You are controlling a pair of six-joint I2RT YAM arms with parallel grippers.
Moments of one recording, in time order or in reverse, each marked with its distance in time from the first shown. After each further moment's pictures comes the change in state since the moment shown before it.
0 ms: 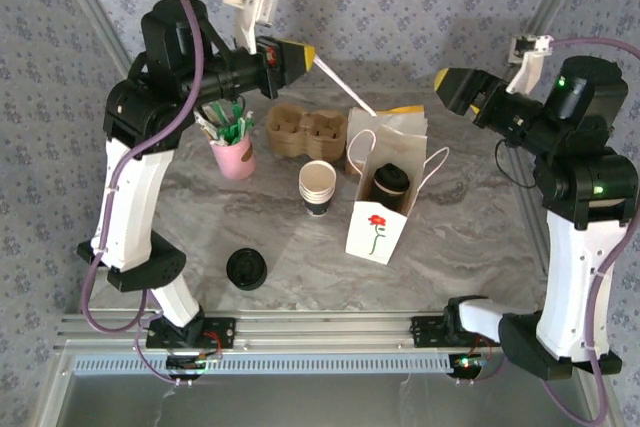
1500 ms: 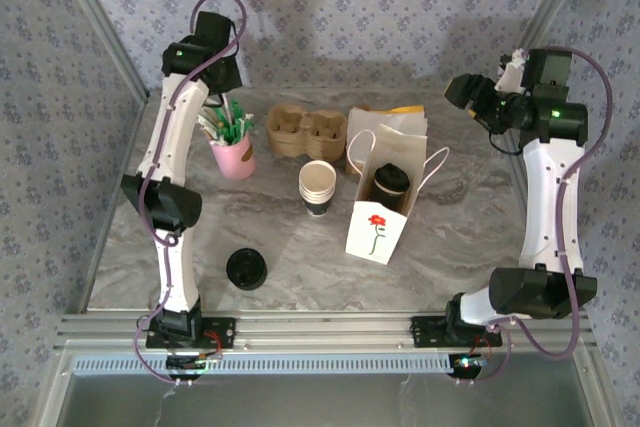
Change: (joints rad) left arm 0.412 0.376 -0.118 -0.244 -0.659 -0.061; right arm -0.219 0.230 -0.220 -0.008 -0.017 -0.099
